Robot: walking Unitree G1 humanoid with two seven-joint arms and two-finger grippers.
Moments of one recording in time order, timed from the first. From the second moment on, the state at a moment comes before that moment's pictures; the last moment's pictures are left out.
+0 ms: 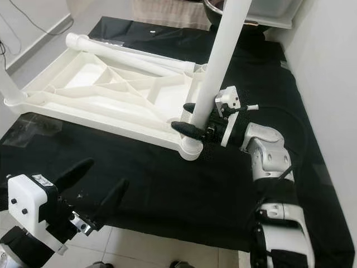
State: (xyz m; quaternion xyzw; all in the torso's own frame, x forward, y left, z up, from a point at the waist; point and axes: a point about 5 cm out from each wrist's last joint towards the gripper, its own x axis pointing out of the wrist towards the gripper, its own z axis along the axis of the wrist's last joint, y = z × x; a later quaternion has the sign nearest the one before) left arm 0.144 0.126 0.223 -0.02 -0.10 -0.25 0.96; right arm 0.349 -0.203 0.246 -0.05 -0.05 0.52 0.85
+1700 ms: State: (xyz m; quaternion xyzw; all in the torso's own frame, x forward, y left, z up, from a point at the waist) left arm 0.145 0.127 0.224 -0.04 -0.09 -0.25 0.96; right arm 0.330 -0.168 0.230 -0.08 -0.09 0.36 0.93
